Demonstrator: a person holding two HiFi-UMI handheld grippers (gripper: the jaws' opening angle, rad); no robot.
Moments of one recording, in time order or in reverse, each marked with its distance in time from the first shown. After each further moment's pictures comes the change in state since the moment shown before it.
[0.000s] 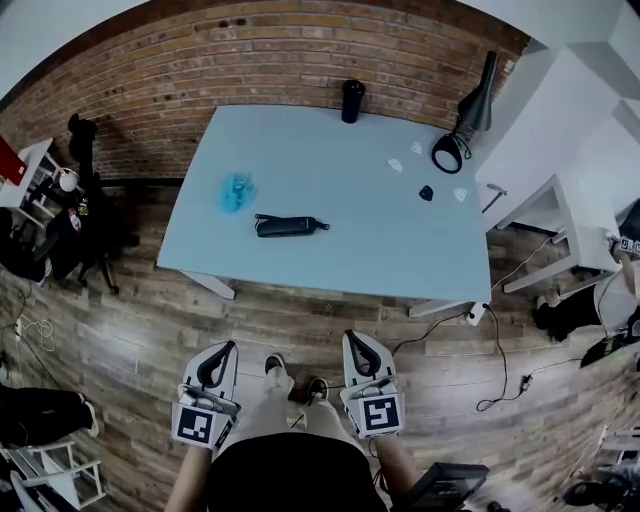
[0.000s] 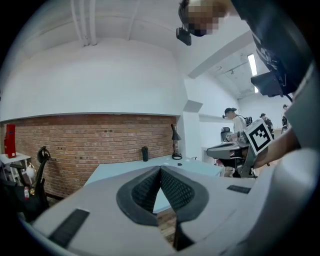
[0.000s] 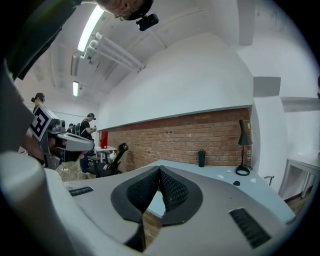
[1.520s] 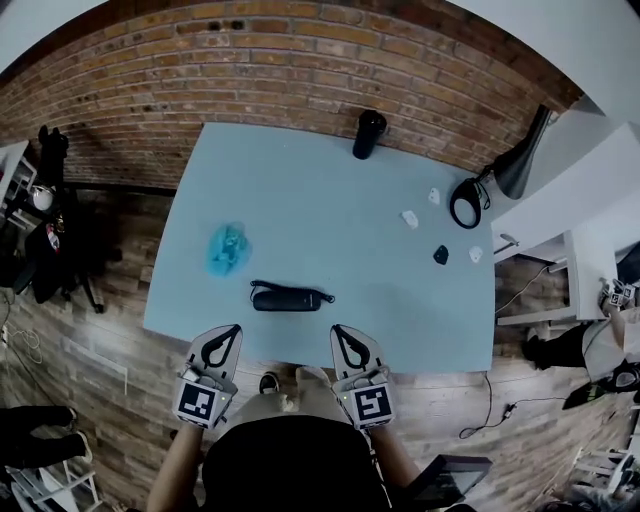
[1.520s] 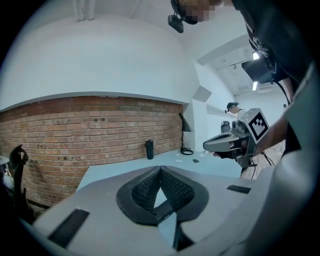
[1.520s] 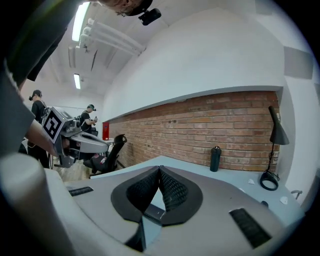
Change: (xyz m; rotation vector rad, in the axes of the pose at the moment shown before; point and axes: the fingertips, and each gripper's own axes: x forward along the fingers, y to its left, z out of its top) left arm 0.243 0.156 0.012 0.017 0.057 -0.094; right arm 0.264 -0.078 0.010 -0.021 0.089 0.111
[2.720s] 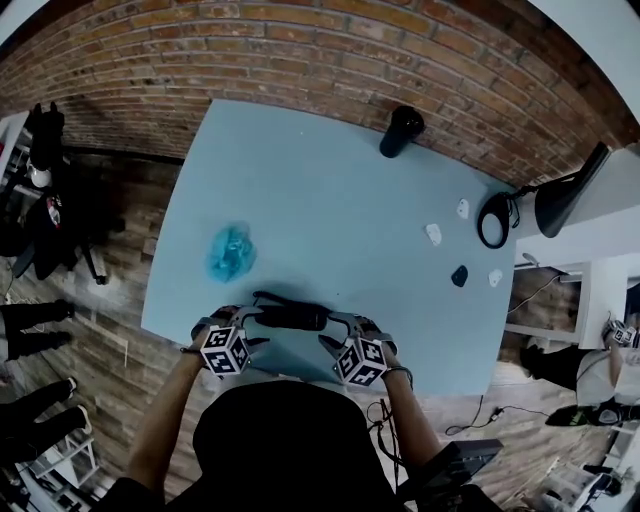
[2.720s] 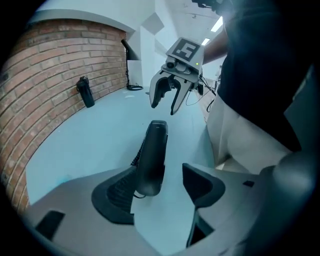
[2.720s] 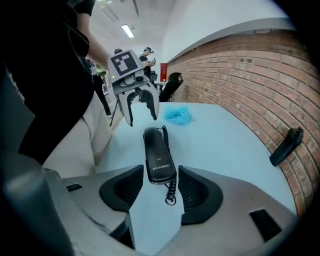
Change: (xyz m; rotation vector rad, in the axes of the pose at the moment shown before) left arm 0.125 -0.002 -0.190 0.429 0.645 -0.633; right arm 0.108 -0.012 -0.186 -0.466 0.637 0.656
